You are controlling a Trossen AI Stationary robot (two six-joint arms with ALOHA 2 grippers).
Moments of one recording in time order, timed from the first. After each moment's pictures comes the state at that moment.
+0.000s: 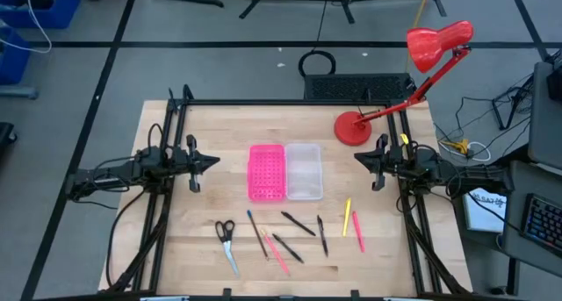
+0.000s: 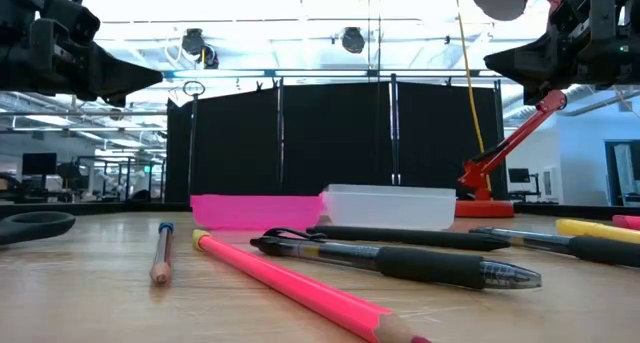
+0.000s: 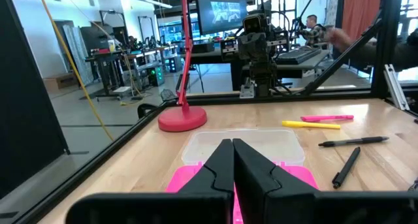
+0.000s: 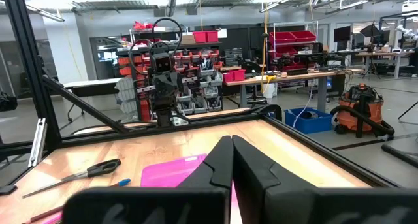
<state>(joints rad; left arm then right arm) 0.14 0.01 0.01 0.03 0.00 0.10 -0.06 0.07 0.01 0.18 0.16 0.07</state>
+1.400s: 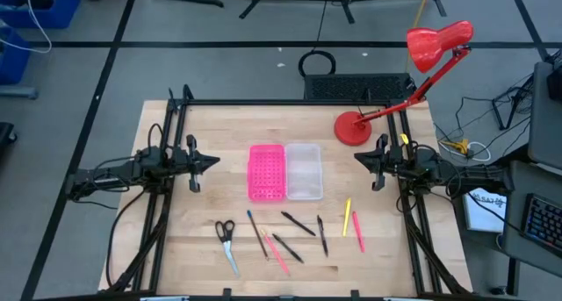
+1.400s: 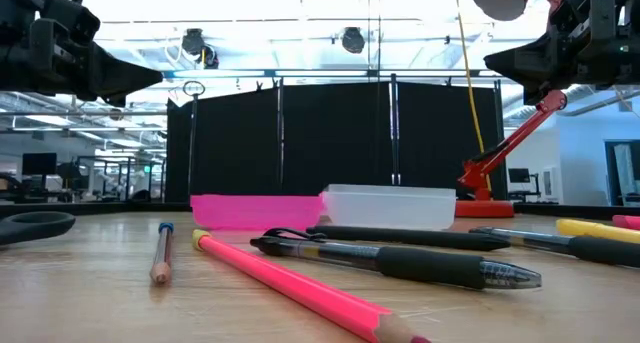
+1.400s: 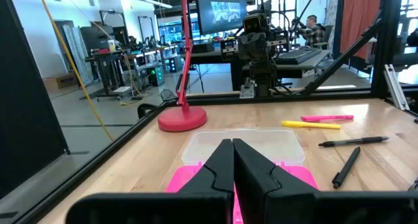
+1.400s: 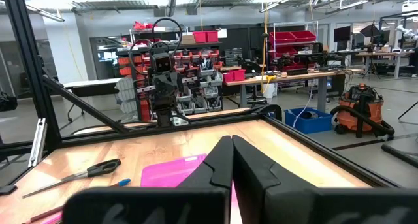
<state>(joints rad) 0.14 0.01 0.01 0.03 0.00 0.10 -0.06 0.07 0.01 0.18 0.16 0.07</state>
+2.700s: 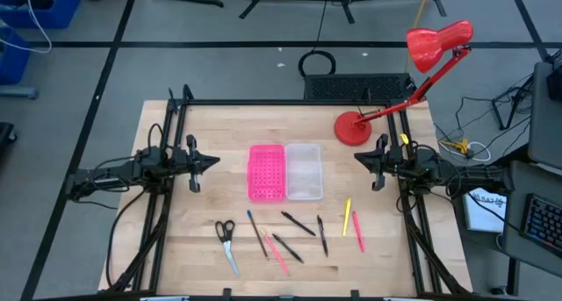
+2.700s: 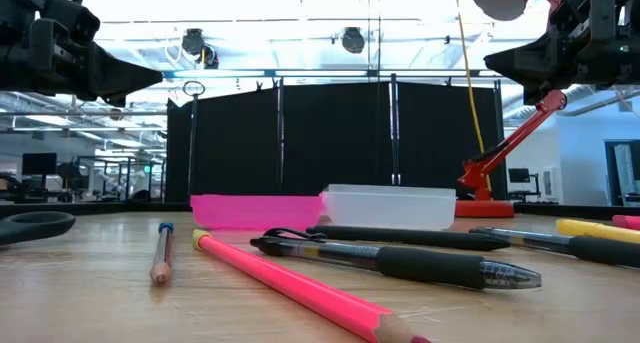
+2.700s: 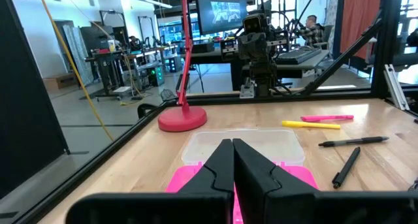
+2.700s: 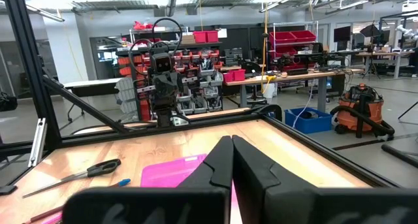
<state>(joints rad) 0.14 0.01 0.01 0.03 0.00 0.10 -0.06 0.07 0.01 0.18 0.16 0.07</state>
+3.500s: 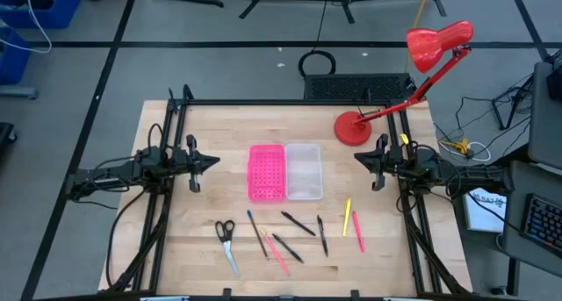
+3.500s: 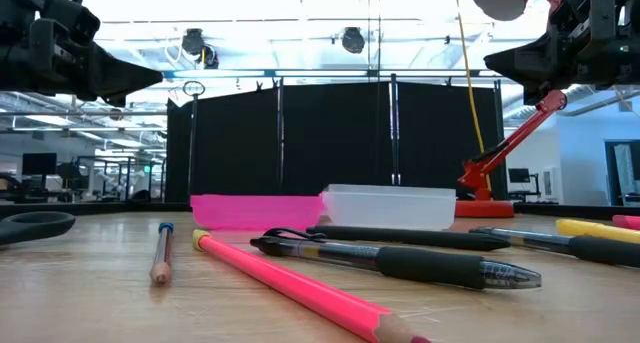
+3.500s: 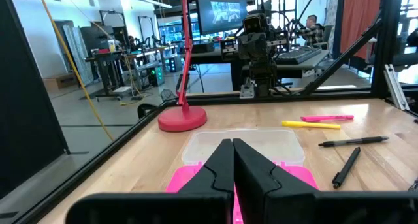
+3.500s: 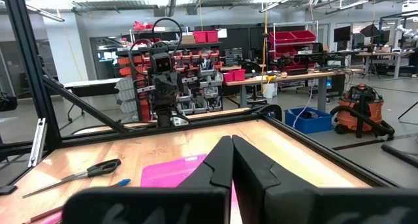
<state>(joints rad) 0.14 0.01 0.01 0.03 0.00 0.10 -0.06 0.07 0.01 0.18 0.16 0.07</state>
